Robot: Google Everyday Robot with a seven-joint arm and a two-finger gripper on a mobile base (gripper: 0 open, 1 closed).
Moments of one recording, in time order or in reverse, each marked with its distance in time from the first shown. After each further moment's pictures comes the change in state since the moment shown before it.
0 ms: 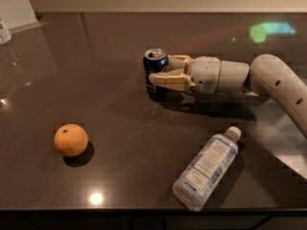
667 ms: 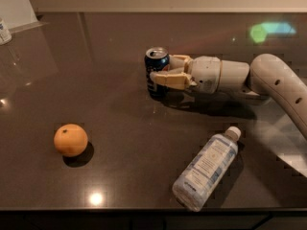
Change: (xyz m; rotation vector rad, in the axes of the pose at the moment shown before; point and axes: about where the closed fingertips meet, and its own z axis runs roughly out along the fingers) arm 0.001 -0.001 0.000 -0.013 -0.005 0.014
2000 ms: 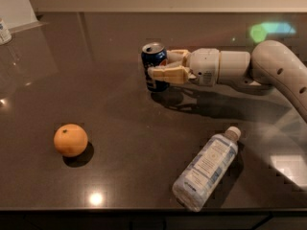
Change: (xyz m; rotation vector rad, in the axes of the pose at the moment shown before) arm -0.015 0.004 0.004 0.004 0.083 0.031
